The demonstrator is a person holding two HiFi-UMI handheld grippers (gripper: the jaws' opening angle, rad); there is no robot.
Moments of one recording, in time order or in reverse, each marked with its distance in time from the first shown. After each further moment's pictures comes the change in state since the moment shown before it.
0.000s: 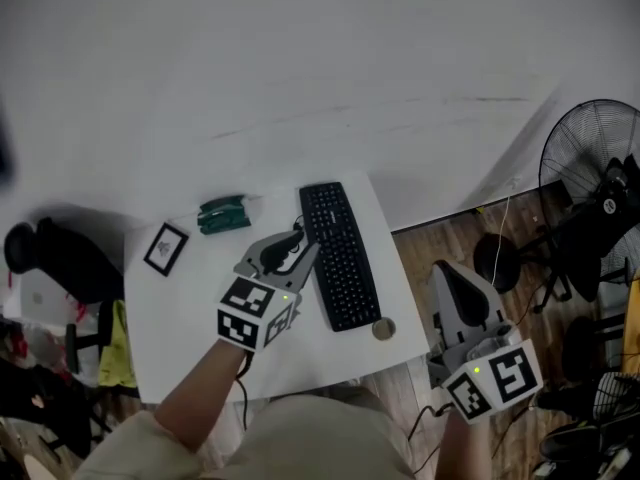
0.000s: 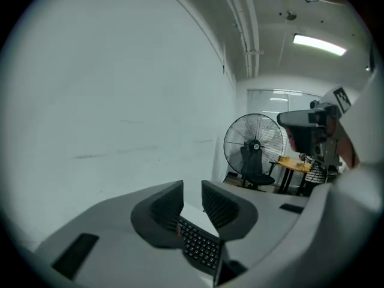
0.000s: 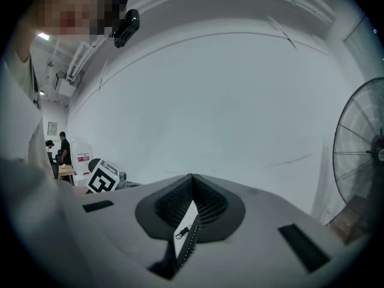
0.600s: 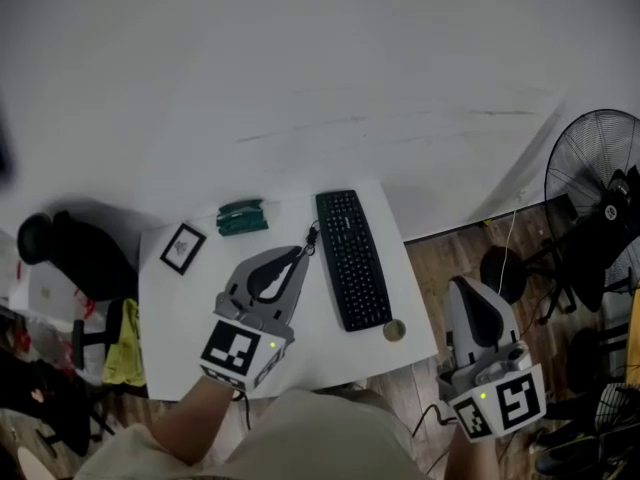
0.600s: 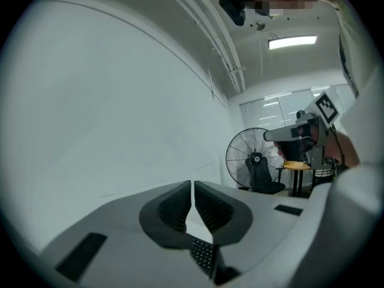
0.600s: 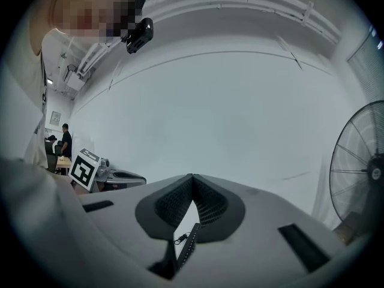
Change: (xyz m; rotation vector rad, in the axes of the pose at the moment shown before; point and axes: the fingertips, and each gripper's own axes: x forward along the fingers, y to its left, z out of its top) left arm -0.096 -0.018 0.057 0.143 -0.251 0.064; right arm -0.032 0.036 0.024 -0.092 -0.076 -0.016
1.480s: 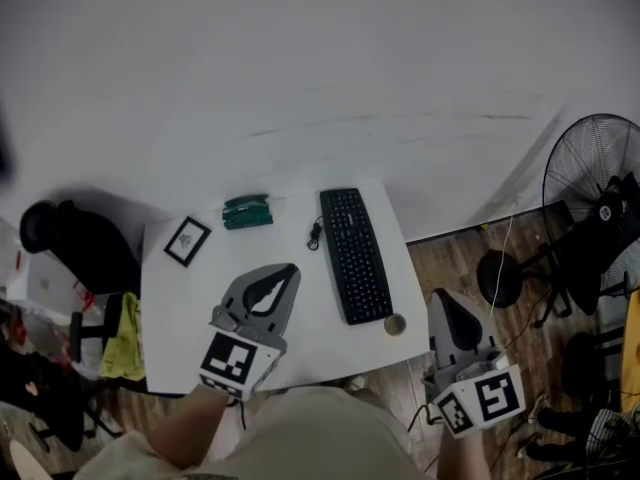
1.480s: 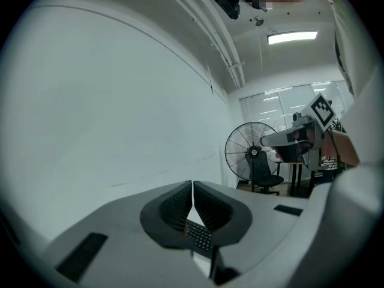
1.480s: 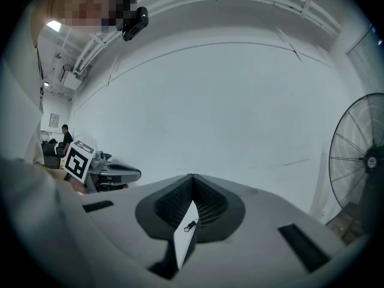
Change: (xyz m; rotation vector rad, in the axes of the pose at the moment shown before) left arm -0.049 -0.006 -0.026 0.007 0.064 0.021; right arm -0.012 0.030 -0.039 0.027 0.073 0.003
